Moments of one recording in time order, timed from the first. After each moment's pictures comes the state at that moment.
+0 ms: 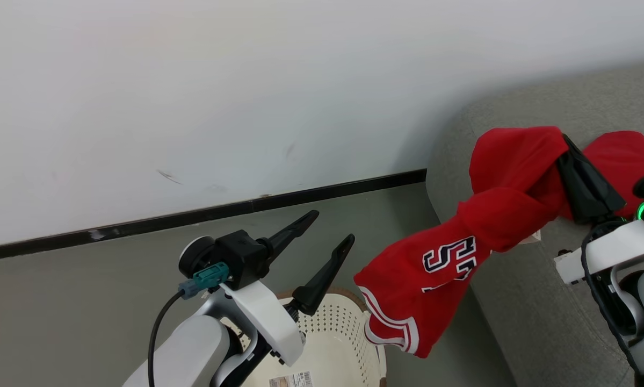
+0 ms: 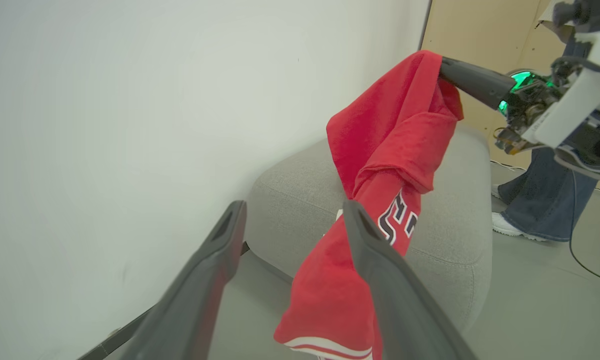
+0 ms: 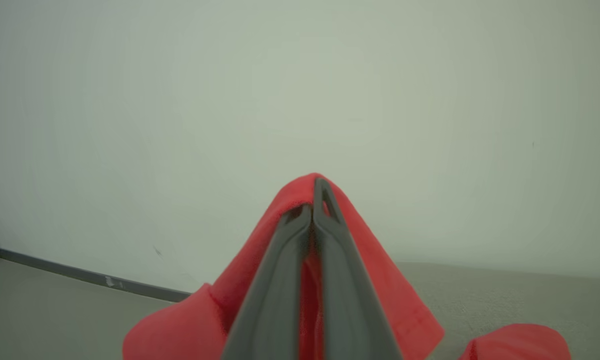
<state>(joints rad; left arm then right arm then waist) -0.44 0.16 -0.65 0.11 -0.57 -0.12 -0.05 -0.33 -0.32 0.14 0.11 0.24 0.13 -0.25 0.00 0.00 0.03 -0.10</state>
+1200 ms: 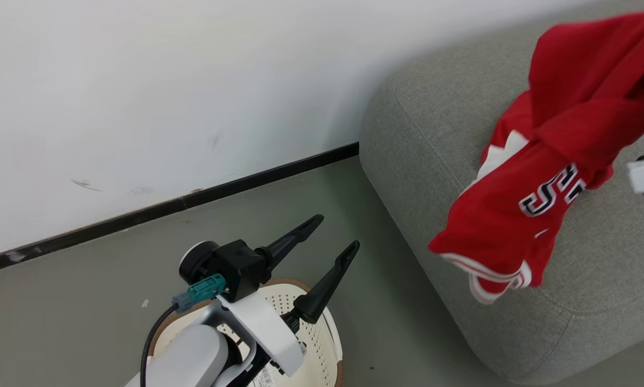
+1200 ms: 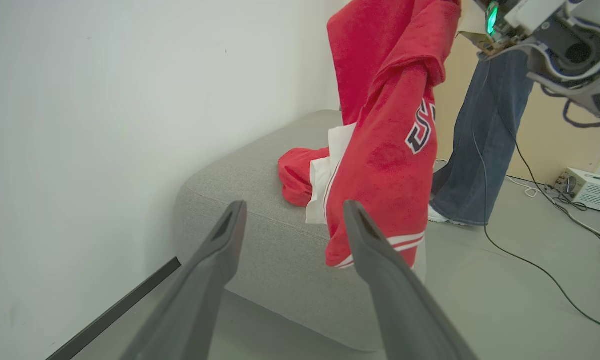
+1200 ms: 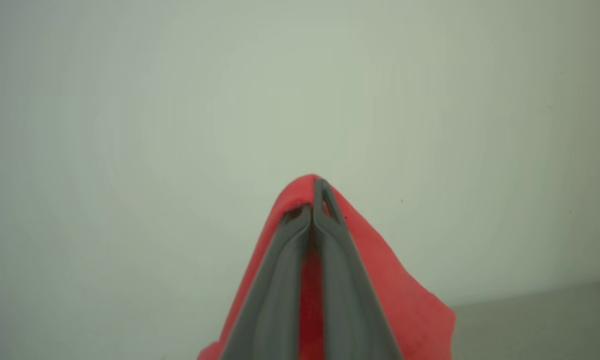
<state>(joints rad) -0.42 0.19 -0.69 0.02 -0.59 -0.11 -0.07 -0.47 -0.32 -0.03 0.01 0.33 0.13 -0.22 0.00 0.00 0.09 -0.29</state>
